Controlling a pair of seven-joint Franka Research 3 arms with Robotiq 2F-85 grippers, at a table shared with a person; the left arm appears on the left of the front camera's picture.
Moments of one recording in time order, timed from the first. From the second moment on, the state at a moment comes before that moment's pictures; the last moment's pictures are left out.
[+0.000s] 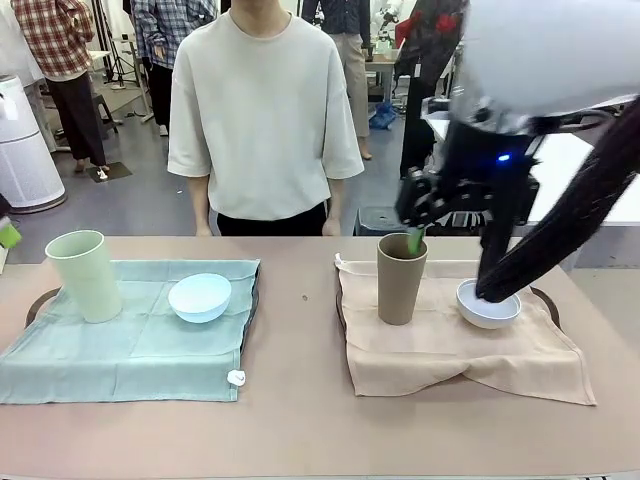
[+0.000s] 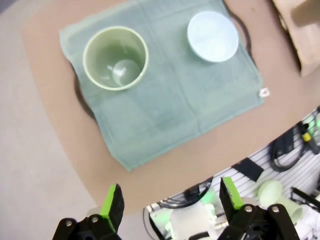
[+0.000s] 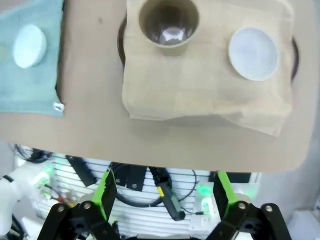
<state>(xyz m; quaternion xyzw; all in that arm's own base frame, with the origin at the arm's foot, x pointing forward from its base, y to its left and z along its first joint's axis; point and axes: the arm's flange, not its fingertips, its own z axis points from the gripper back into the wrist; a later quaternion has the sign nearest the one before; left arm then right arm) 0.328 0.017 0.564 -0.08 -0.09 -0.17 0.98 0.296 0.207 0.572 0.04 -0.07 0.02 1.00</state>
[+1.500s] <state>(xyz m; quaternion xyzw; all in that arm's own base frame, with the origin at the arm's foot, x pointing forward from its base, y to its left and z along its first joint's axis) 0.361 0.166 0.571 -0.38 -0.13 -0.06 0.91 0.249 -0.013 0.574 0.30 -0.05 -0.16 0.94</state>
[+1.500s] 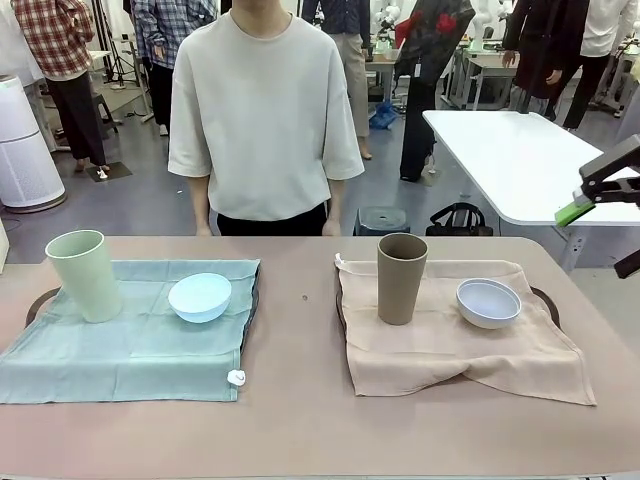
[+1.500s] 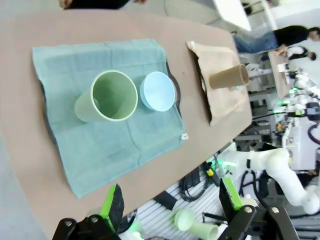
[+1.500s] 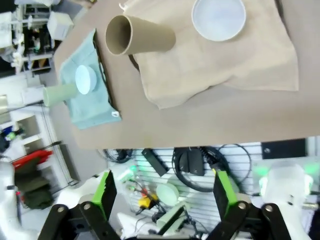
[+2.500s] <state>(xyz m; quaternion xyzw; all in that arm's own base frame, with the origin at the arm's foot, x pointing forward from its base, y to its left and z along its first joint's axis) 0.370 0.279 0.518 -0.63 -0.03 -0.01 0.78 0.211 -0.229 0.555 0.56 -0.01 -0.26 0.79</state>
